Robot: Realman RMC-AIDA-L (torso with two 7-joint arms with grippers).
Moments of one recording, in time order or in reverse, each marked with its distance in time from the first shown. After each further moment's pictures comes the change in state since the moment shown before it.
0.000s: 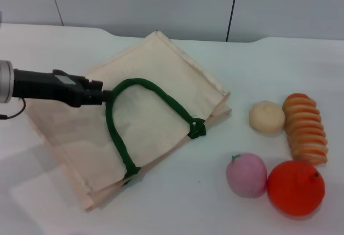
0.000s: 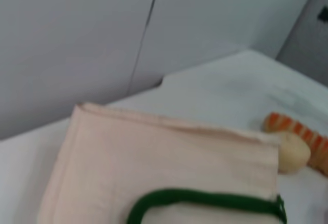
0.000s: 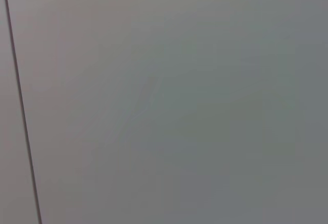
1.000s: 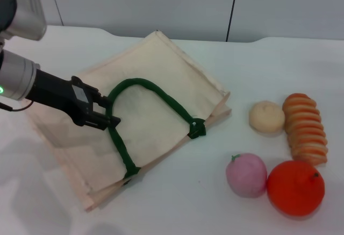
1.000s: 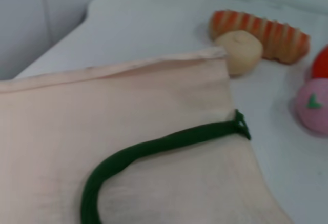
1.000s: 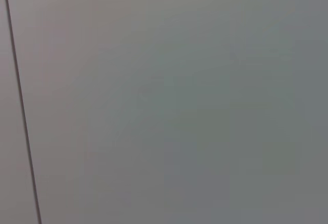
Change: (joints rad) left arm -0.151 -0.011 0.000 -0.008 0.301 -0.018 0.223; right arm 0.003 -0.002 0.000 -0.002 0.000 -0.002 0.000
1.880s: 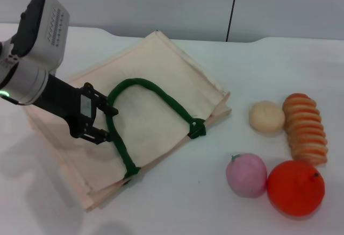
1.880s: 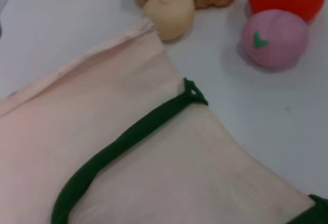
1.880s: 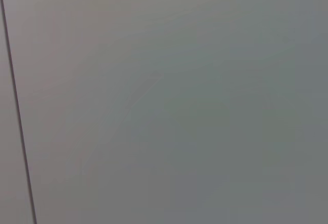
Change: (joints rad) left arm -0.052 -0.008 -0.002 0.045 0.133 -0.053 0.325; right arm -0.002 -0.003 0.000 -0.002 0.000 -0.012 0.001
